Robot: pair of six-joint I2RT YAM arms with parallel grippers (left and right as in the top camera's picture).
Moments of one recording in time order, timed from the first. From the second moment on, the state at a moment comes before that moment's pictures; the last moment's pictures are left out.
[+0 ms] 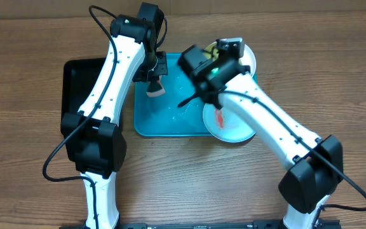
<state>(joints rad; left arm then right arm) -0.29 2.16 2.12 -1.38 0.01 -0.40 0.67 1.93 1.79 -1.31 0.89 0.73</state>
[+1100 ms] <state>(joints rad) -0.29 2.16 2.12 -1.38 -0.02 -0.42 0.73 1.93 1.79 -1.45 0.93 1.18</state>
